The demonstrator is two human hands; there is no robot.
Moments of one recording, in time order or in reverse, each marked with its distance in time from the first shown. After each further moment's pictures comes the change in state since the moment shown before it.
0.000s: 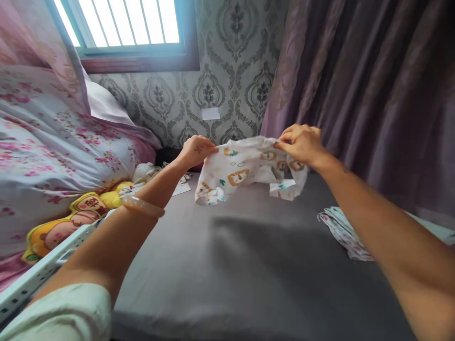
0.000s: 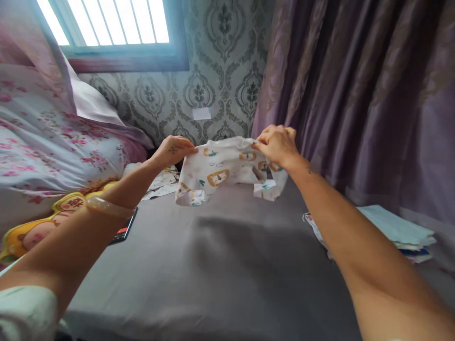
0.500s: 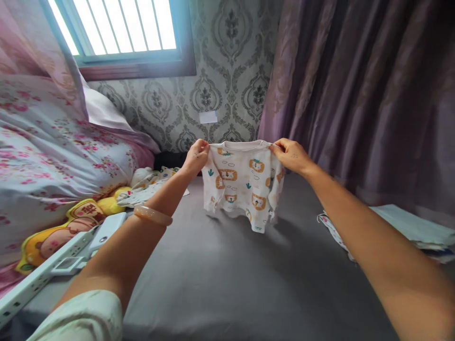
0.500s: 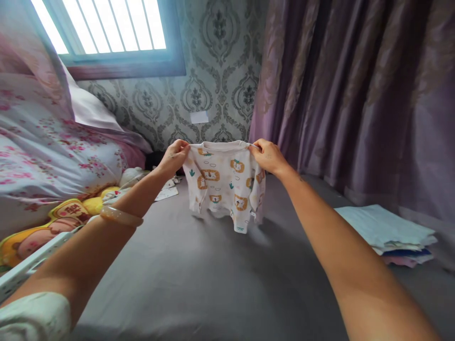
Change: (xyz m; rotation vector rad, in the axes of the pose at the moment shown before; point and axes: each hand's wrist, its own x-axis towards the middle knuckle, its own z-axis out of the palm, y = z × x) left_hand -0.006 0.004 0.035 -0.232 0.102 -0.272; right_hand -0.013 0.004 0.027 0.284 -0.077 0.217
